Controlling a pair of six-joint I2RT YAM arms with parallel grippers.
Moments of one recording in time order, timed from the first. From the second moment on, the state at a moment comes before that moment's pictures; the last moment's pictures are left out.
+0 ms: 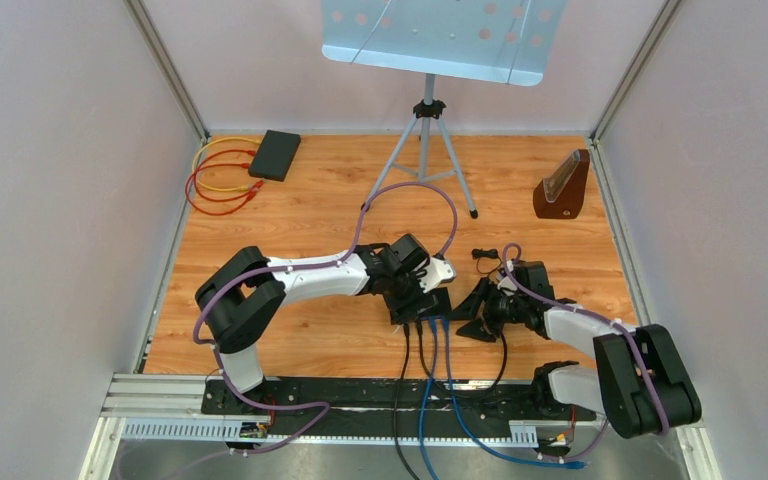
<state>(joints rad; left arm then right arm) -0.98 1.78 1.12 -0.41 0.15 0.19 0.21 1.19 0.25 -0.05 -0.75 0.91</state>
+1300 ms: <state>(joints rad) -0.97 1.75 1.08 -0.40 0.13 0.22 0.40 1.28 0.18 0.41 -0.54 1.10</state>
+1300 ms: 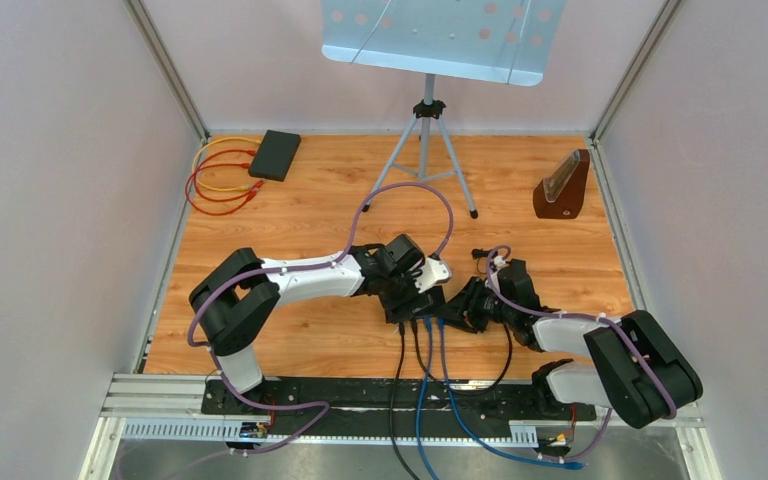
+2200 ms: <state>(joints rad) -0.98 1.75 1.08 -0.40 0.13 0.22 0.40 1.27 0.14 0.44 -0.53 1.08</state>
